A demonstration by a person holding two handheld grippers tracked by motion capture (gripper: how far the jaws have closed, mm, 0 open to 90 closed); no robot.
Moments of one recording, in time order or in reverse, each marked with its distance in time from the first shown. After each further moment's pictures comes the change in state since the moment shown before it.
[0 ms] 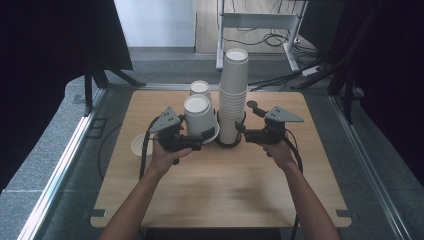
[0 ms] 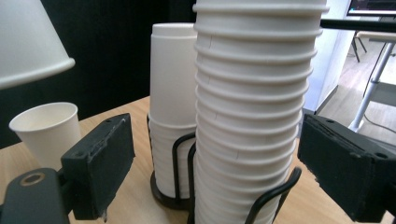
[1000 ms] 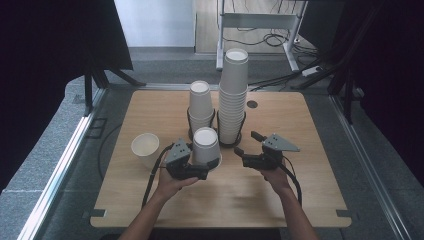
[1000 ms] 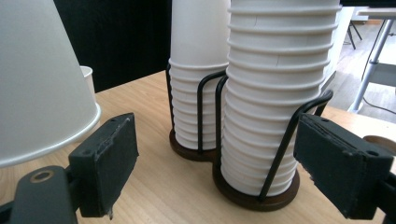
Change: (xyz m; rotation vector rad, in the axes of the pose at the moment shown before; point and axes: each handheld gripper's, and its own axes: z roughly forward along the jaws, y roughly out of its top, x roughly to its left) left arm -0.029 -0.072 0.003 0.109 -0.005 -0.010; right arm 0.036 -0.062 -0.021 0.012 -0.026 0.035
